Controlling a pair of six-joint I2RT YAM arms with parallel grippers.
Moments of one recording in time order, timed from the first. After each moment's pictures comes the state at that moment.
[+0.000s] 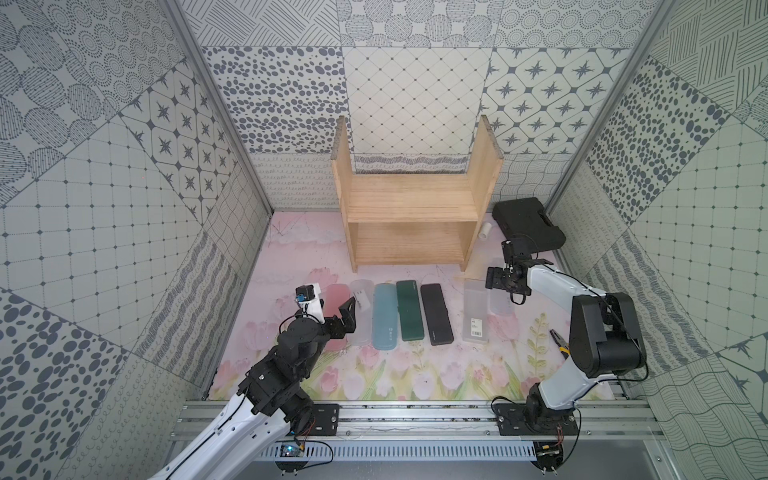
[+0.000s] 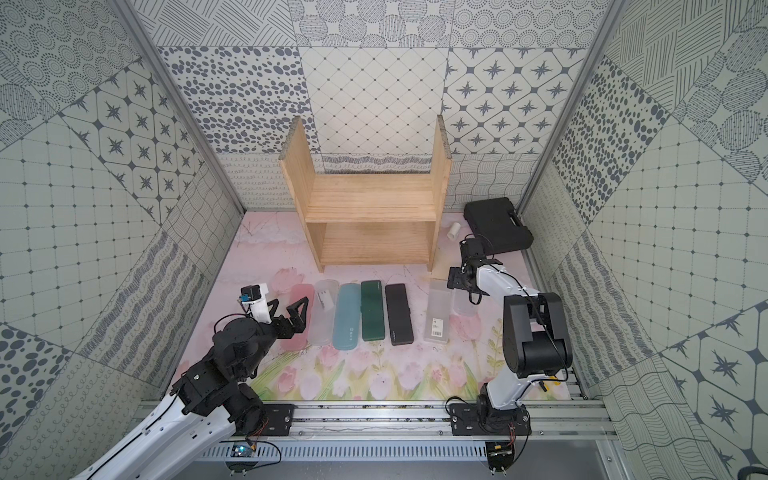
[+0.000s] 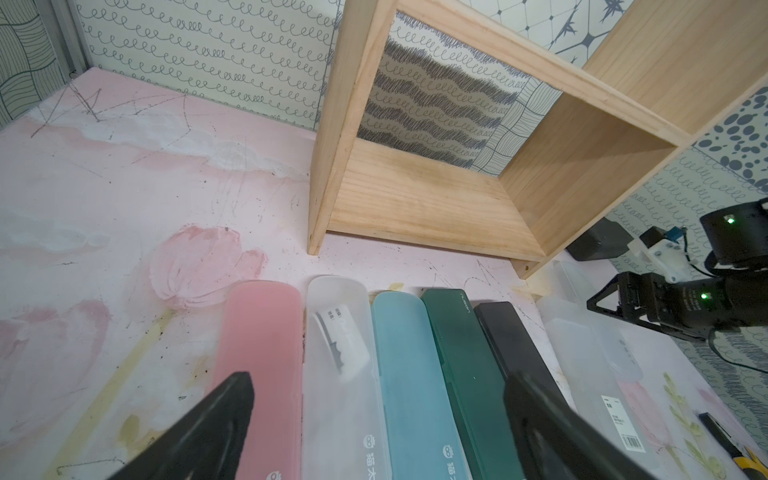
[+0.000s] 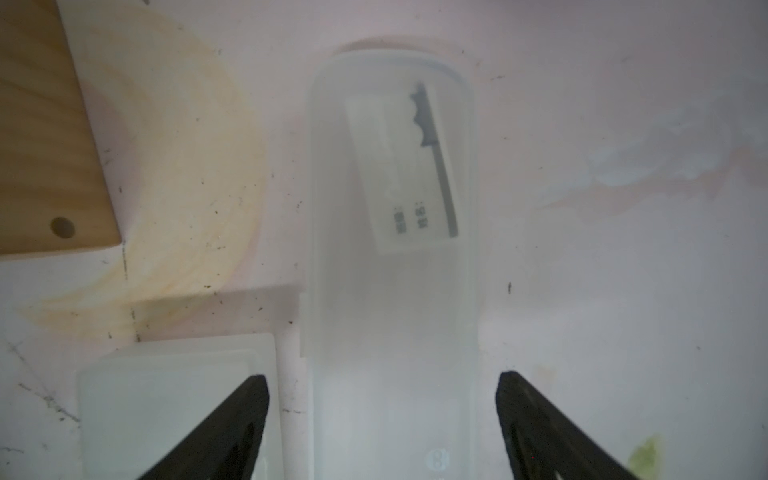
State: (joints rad) left arm -0.61 0.42 0.44 -0.32 -0.38 -0.47; right arm 0.09 1.67 1.04 -0.50 0.17 0.28
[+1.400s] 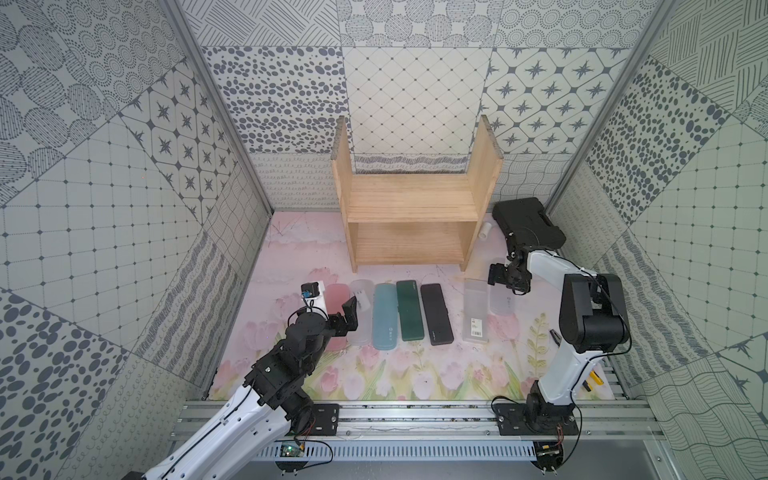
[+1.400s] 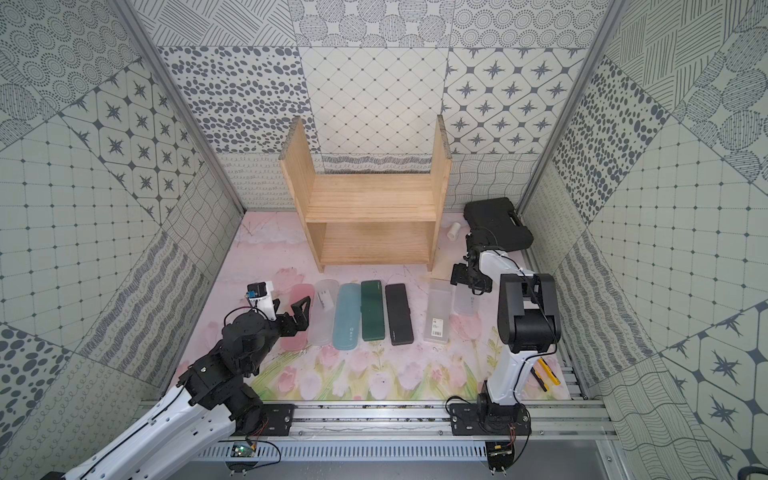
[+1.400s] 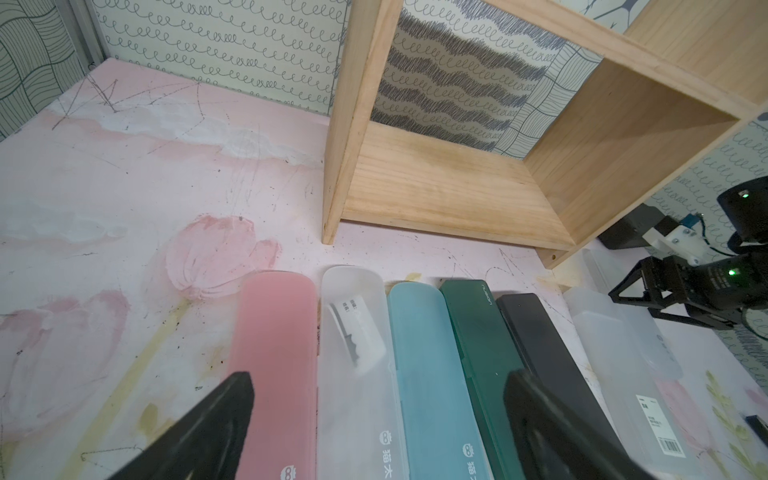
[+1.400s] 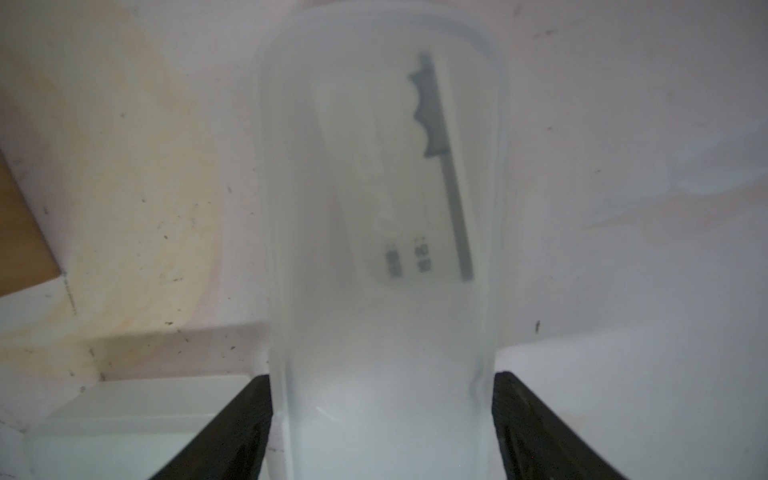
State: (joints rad) left arm -0.61 0.50 0.45 -0.32 -0.41 -0.47; right arm 0.02 1.83 1.21 -0.66 0.05 0.25
